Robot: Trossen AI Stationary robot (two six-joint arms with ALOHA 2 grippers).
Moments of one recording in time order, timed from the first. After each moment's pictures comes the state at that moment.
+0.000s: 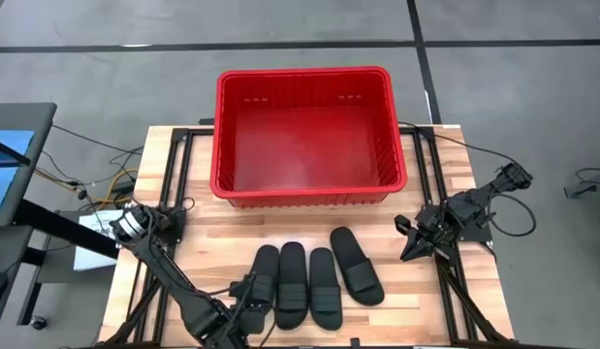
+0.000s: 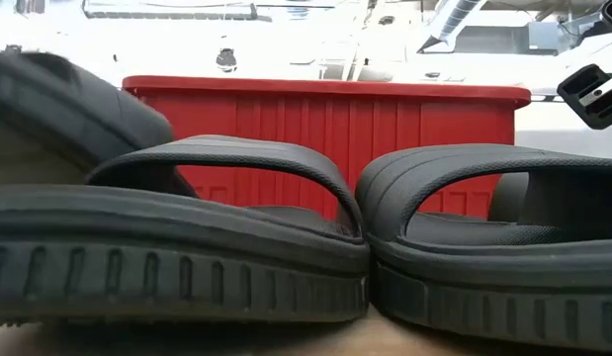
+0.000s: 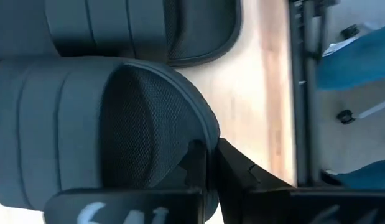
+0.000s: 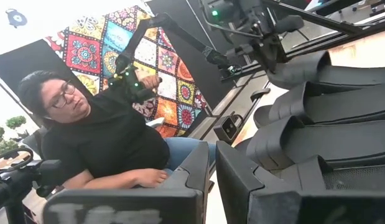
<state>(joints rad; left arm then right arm) -0.85 1.97 1.58 -0.94 -0.27 -0.76 0.52 0.02 0.03 -0.02 -0.20 0.49</state>
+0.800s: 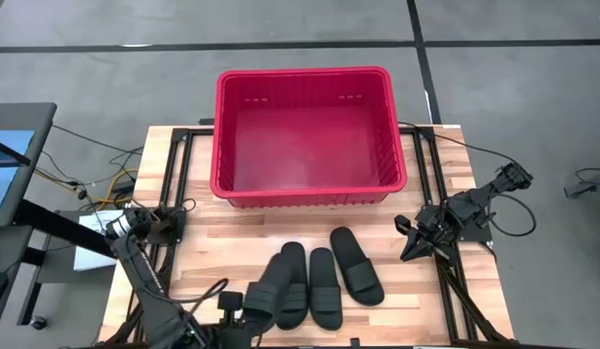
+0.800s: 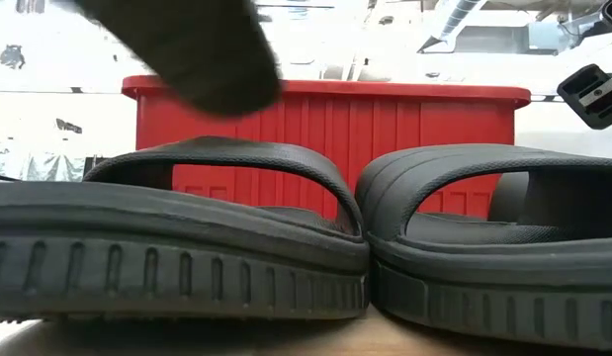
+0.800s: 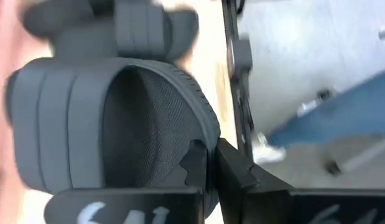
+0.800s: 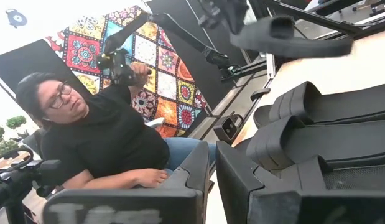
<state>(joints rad) -0.96 1.97 1.95 -1.15 -0.54 -0.78 0.52 0.02 0.03 -0.02 -0.20 0.49</state>
